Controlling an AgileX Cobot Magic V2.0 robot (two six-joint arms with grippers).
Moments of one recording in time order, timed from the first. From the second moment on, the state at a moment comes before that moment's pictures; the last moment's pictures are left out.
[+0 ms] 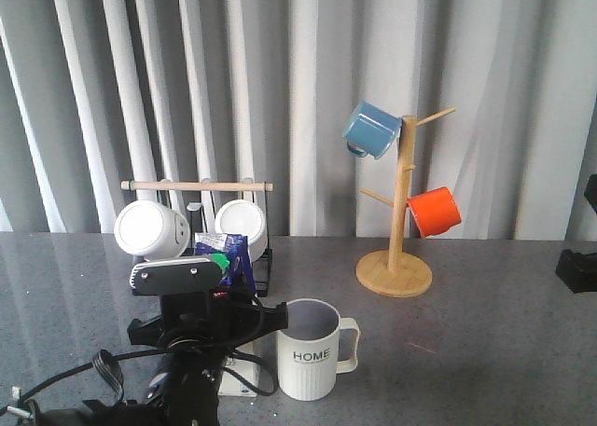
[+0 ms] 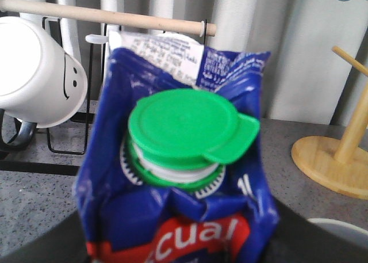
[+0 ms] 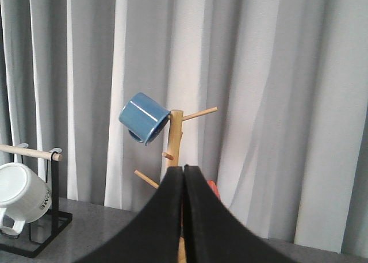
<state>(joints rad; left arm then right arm) -0.67 1.85 -1.09 -0.97 -0.80 0.55 0.08 0.98 -0.77 -0.21 -0.27 0.16</state>
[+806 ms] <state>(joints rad) -0.67 1.83 -1.09 -1.01 -0.75 0.61 0.08 0.98 -0.77 -0.21 -0.27 0.16</state>
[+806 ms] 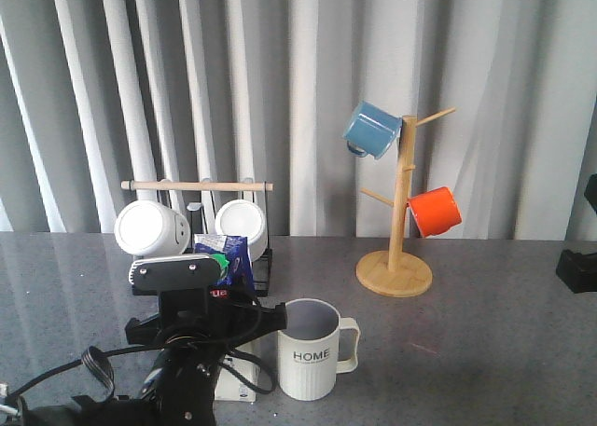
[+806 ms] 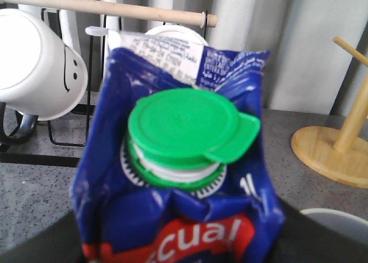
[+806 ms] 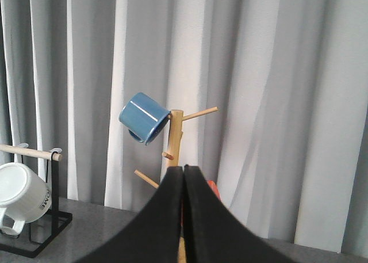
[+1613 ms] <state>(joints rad) -0.67 1.37 -1.08 -1.07 -0.59 0.90 0.08 0.98 -0.77 -0.21 -0.27 0.16</state>
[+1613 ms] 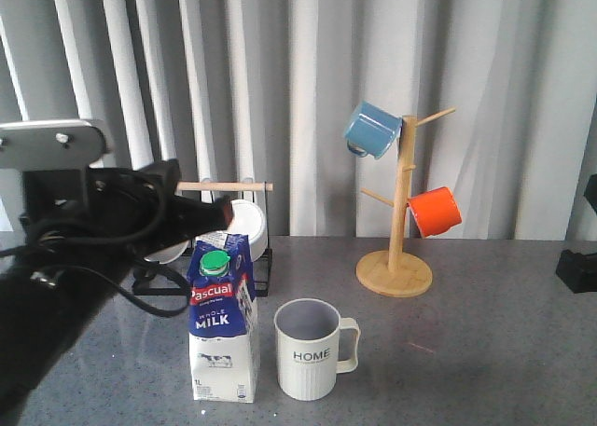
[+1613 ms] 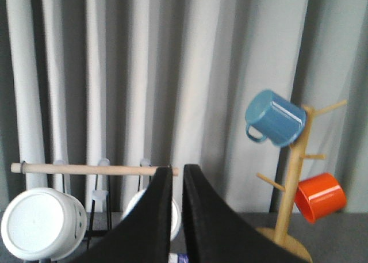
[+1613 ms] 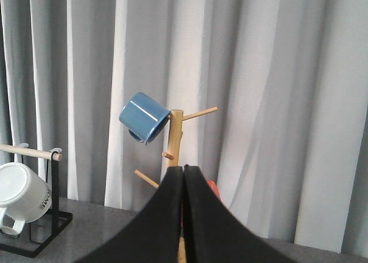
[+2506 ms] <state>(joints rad) -0.56 1.15 -0.85 0.08 -0.16 -0.14 0.08 0.98 -0.77 -0.21 -0.27 0.16</state>
